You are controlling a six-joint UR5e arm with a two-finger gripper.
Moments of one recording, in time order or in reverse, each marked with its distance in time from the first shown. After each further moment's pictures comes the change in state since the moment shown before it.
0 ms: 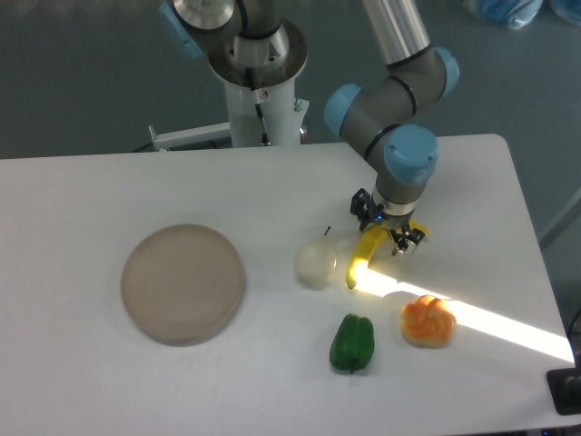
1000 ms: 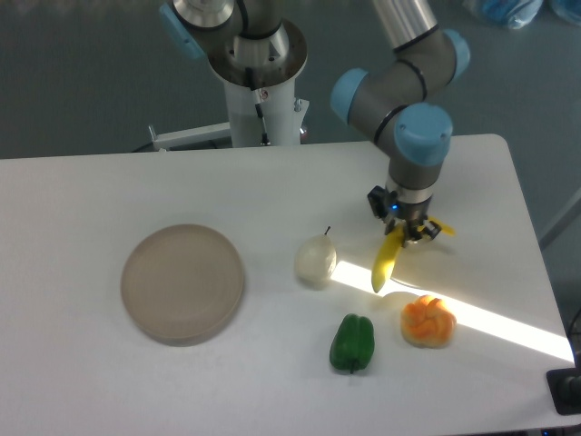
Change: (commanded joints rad) arm 0.043 0.101 0.135 -0.029 -0.006 0.026
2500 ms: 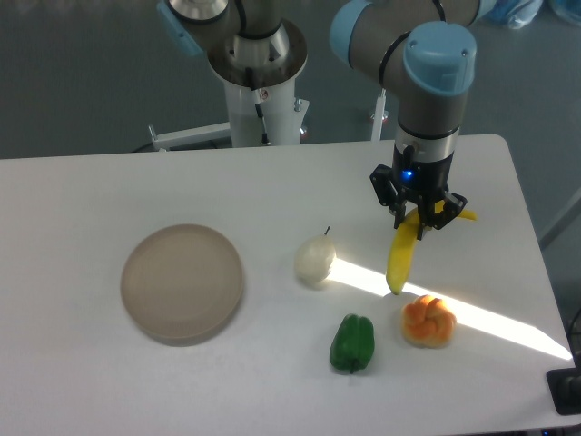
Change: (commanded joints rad) arm -0.078 0.068 0.147 -0.225 -0.072 -0.181
